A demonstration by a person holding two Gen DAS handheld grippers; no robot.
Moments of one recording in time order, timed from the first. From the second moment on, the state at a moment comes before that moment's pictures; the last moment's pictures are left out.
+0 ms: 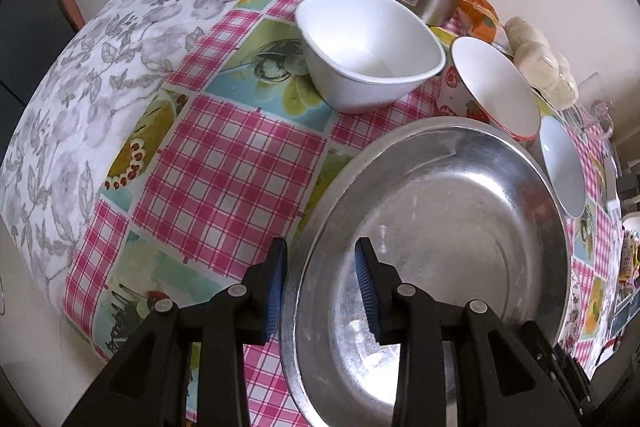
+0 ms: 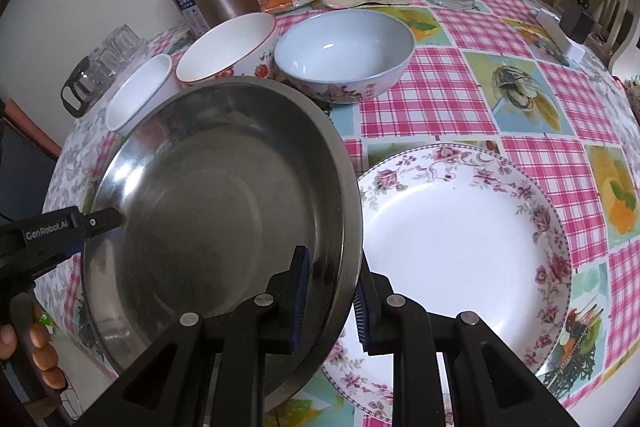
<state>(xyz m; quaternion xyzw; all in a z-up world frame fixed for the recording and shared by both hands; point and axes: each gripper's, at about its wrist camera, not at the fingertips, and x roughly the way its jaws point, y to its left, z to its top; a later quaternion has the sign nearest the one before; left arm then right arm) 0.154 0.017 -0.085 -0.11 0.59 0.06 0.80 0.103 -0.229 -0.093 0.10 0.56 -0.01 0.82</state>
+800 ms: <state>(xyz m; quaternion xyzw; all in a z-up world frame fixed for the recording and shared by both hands) 0.153 0.014 -0.083 -0.11 0.60 0.06 0.79 0.102 -0.226 -0.093 0.10 0.57 -0.01 0.82</state>
